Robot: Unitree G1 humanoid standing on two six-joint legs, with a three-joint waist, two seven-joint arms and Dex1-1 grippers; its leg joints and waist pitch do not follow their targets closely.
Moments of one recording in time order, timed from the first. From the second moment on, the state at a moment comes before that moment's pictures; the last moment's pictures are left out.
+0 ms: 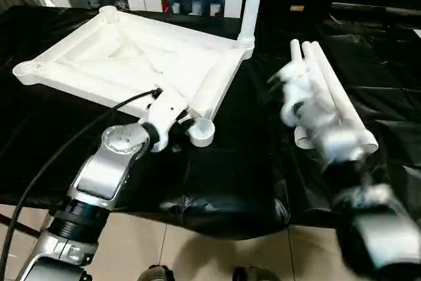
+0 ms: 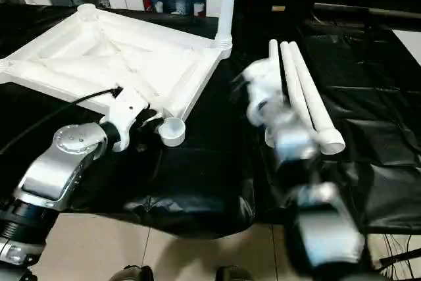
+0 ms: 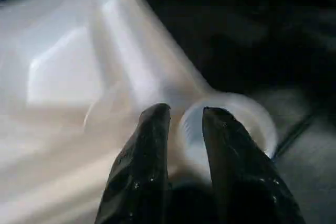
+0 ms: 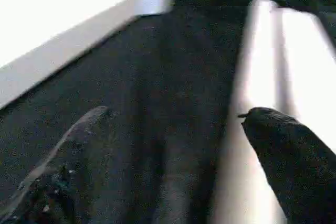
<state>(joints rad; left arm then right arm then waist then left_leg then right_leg) -0.49 0.37 -0.20 0.02 -0.03 0.49 -0.59 -0.86 -0.24 -0.08 0.65 0.00 0.52 0.12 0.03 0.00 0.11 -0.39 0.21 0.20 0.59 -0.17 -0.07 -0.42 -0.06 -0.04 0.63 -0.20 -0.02</state>
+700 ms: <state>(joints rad) -0.46 0.51 -0.25 -0.30 -0.21 0.66 -0.87 -1.05 -0.28 -0.20 1.08 0.07 0.70 0.06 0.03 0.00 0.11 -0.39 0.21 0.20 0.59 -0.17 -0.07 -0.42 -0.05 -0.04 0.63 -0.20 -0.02</state>
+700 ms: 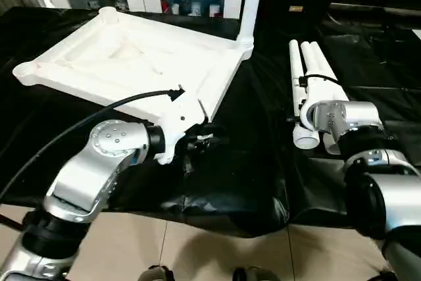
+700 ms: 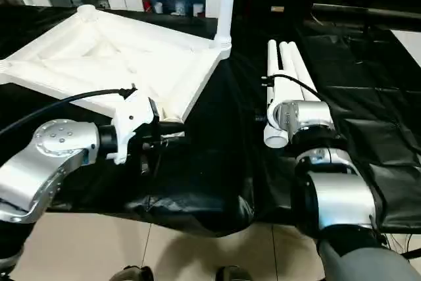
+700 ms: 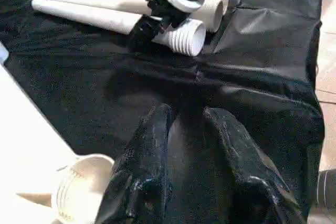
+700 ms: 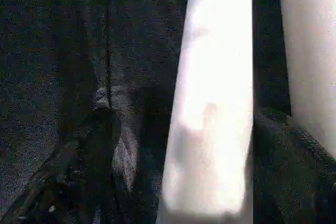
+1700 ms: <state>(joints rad) -0.55 0.47 -0.17 -0.27 -0.27 0.69 -0.81 -1.02 -0.29 -0.28 1.07 0.14 0.64 0.02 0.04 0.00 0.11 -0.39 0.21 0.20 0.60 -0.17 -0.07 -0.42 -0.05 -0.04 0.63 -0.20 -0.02</state>
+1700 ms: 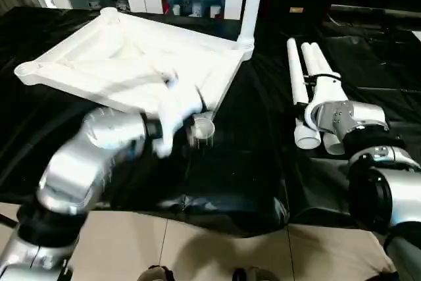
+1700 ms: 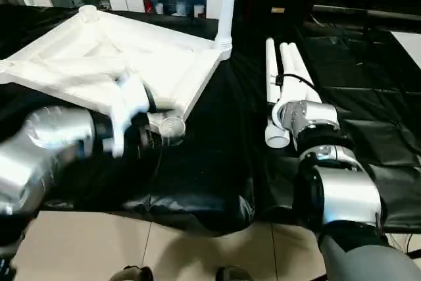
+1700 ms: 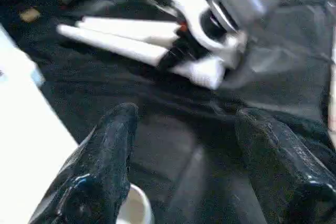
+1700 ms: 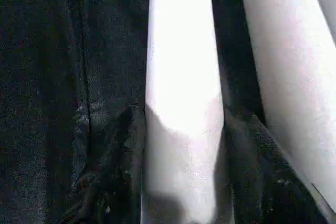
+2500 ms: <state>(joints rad) -0.65 0.00 0.10 -0.07 -0.39 0.67 -0.34 -0.53 -0.20 -0.38 0.02 0.68 0.56 0.54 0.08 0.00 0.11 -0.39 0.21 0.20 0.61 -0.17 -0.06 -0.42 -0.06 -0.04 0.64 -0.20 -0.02</state>
